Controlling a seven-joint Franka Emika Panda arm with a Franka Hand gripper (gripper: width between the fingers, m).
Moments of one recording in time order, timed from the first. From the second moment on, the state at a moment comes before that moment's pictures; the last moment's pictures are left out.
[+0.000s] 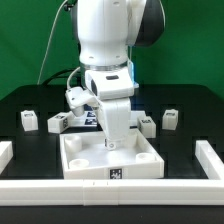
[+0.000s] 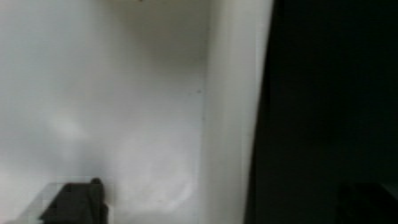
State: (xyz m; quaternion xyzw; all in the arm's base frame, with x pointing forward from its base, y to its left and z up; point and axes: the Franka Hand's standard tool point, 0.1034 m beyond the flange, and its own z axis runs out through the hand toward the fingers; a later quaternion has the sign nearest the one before) arm 0.460 -0.020 0.010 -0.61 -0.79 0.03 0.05
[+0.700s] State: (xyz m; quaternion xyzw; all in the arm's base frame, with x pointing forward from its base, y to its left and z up) arm 0.462 -0.018 0.010 -0.63 -0.77 0.04 0.04
